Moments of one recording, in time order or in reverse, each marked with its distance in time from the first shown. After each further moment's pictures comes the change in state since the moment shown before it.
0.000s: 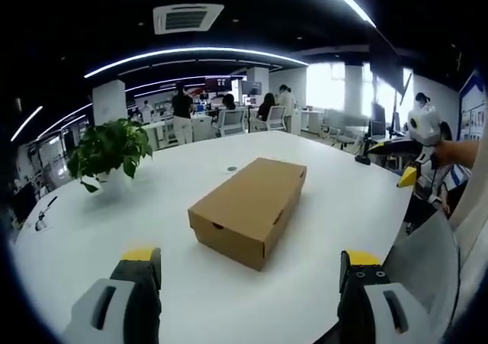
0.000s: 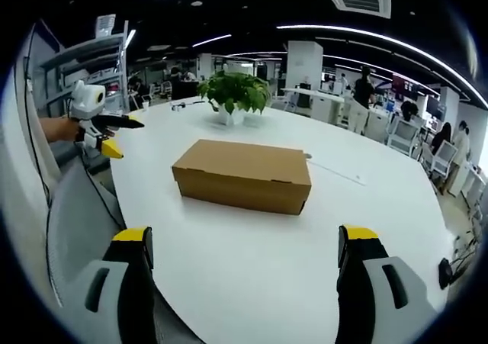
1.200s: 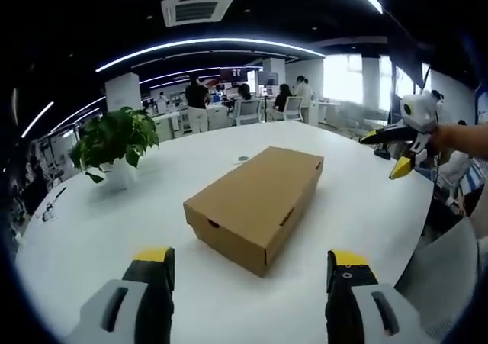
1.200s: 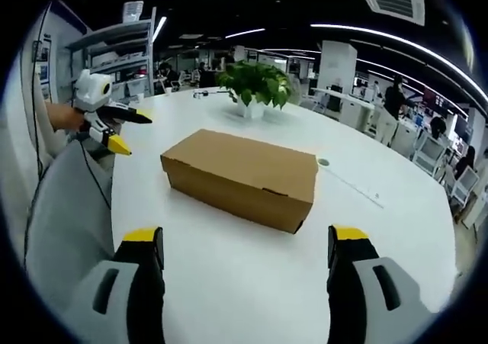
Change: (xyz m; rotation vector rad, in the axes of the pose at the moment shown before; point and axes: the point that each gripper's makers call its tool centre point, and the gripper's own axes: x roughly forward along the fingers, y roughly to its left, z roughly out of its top) left arm 0.047 0.001 -0.012 -0.023 0.049 0.106; right arm 0.065 -0.044 0.003 -0.126 0.032 0.159
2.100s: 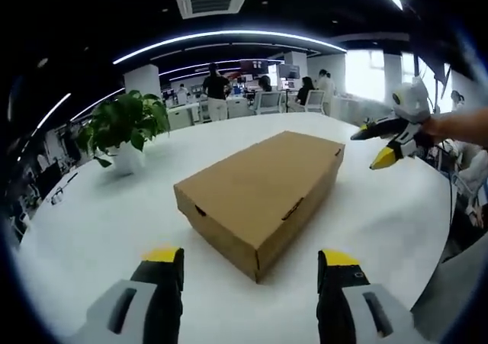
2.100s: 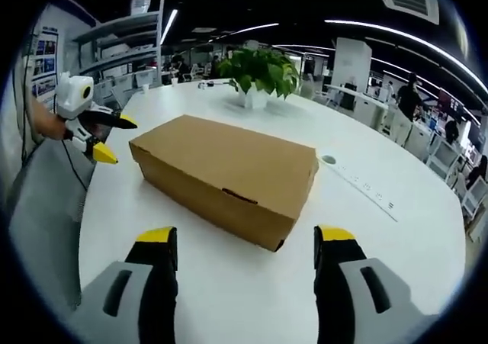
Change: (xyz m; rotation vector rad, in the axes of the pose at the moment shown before) left arm 0.048 -0.010 -0.023 -0.051 0.038 0.128; right arm 0.071 -0.054 -0.013 -0.038 0.027 0.078
